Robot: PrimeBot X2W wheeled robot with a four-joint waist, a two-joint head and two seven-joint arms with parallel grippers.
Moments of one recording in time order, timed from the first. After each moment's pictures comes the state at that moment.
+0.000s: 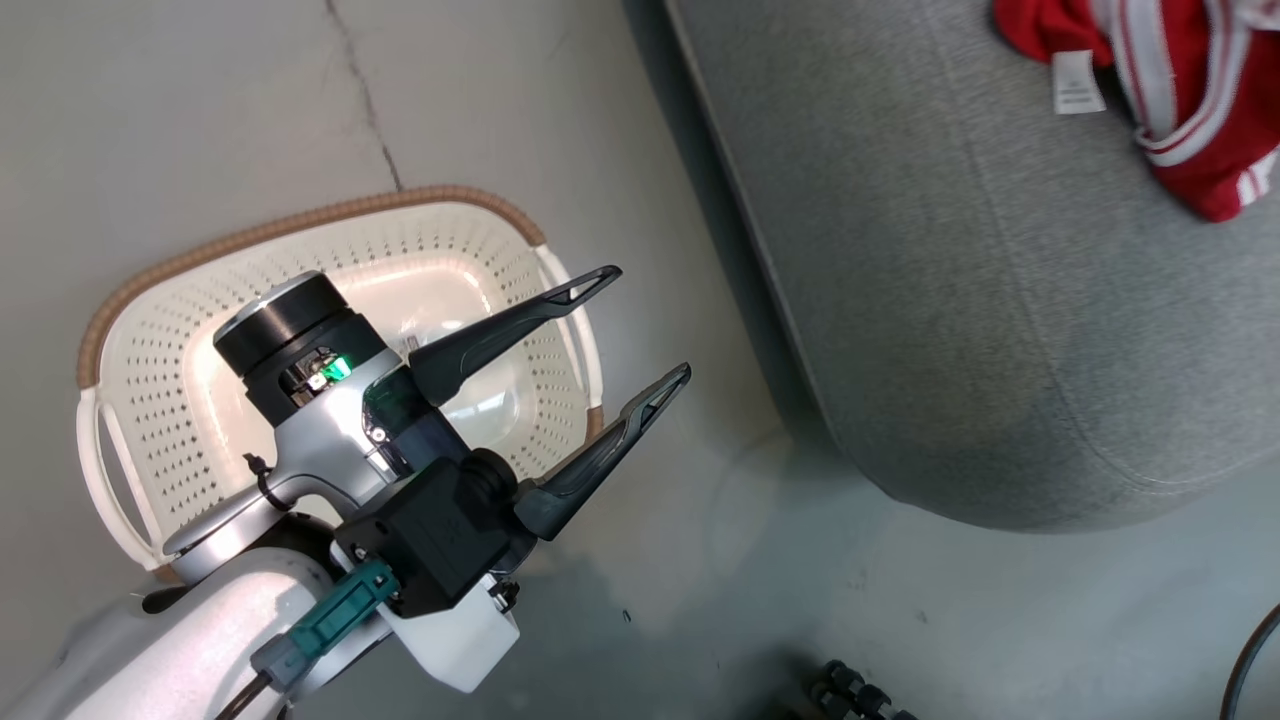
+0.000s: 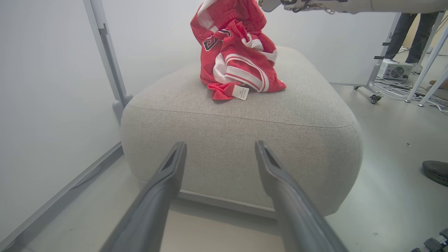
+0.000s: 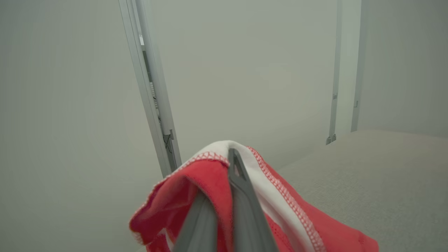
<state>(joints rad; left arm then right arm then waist) -0.54 0.55 -0.69 -0.35 -0.23 -0.11 0.01 -1.12 -0.19 -0.37 0.59 0.35 0.13 -0.26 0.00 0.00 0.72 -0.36</state>
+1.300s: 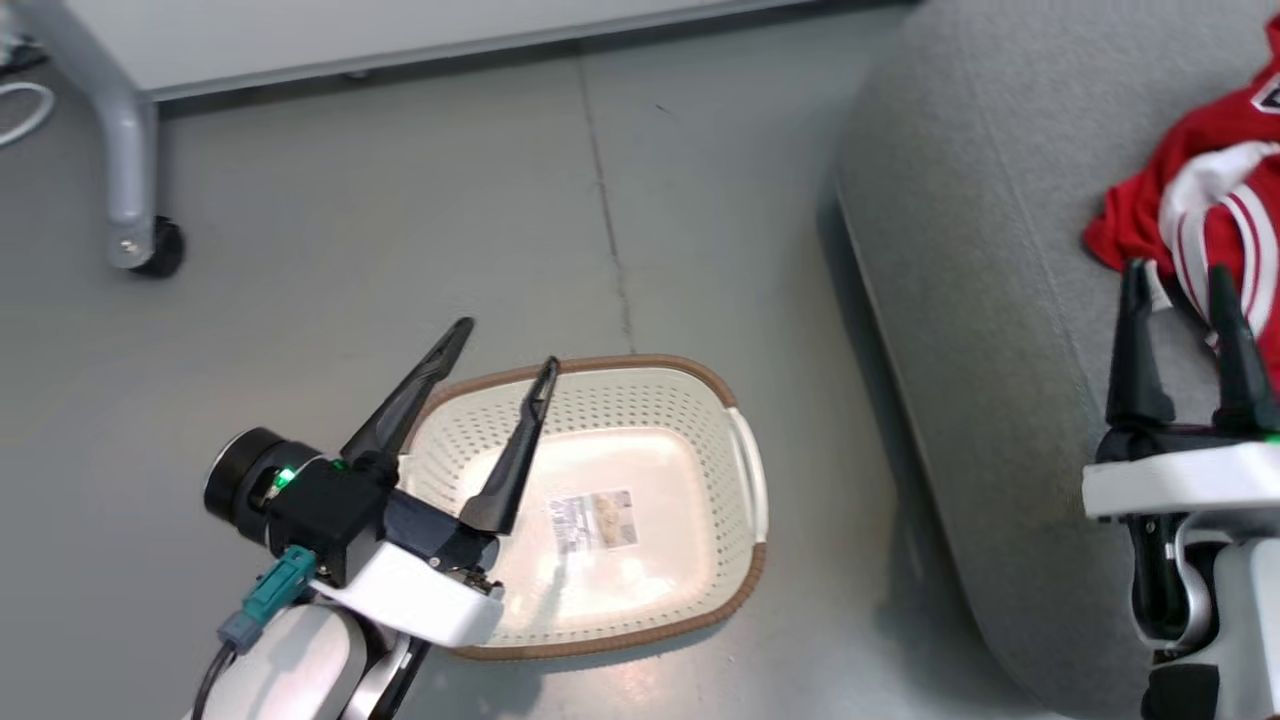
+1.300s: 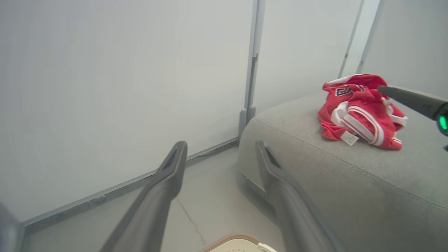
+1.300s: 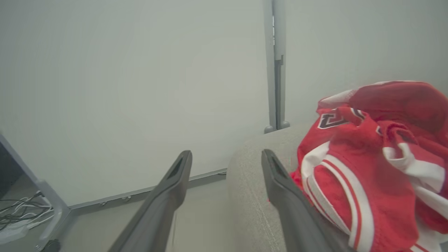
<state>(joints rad) -0.33 0.39 -0.60 -0.05 -0.43 0.10 -0.24 -0.33 -0.05 -0.14 0.23 0.27 0.13 -0.25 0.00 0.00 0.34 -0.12</state>
